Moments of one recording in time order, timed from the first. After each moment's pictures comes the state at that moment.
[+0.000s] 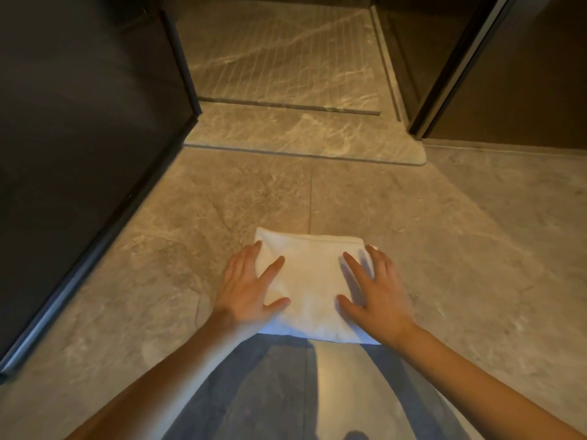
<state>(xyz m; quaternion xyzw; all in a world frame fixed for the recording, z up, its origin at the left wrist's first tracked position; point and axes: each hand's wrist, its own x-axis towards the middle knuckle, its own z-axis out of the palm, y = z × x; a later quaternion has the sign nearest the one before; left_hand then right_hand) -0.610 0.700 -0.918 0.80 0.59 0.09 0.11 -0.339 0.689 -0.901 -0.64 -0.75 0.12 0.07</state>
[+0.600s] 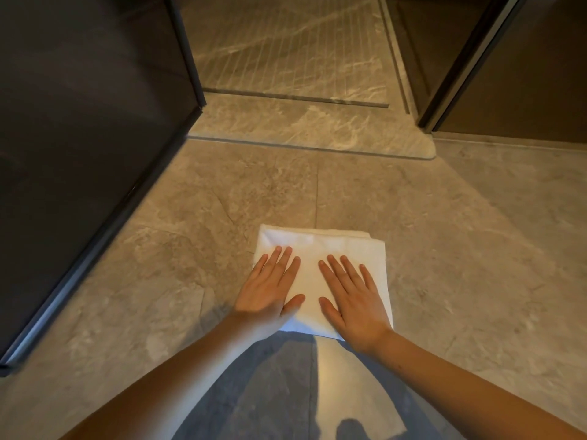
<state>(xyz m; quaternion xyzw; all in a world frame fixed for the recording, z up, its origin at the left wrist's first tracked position) -0.593 0.698 -0.938 0.85 0.51 0.03 0.09 -0.373 0.680 -0.941 -0.56 -0.82 0.12 0.00</state>
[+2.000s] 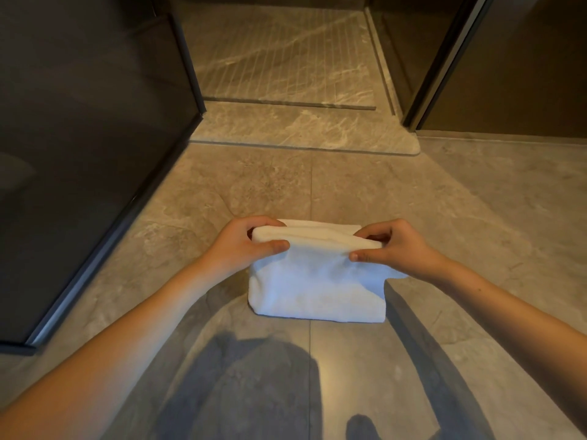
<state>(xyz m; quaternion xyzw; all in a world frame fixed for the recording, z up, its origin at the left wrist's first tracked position) -0.625 0.715 -0.826 0.64 0.51 0.32 0.48 -0.322 0.710 -0.813 -0.51 -0.68 0.46 0.25</state>
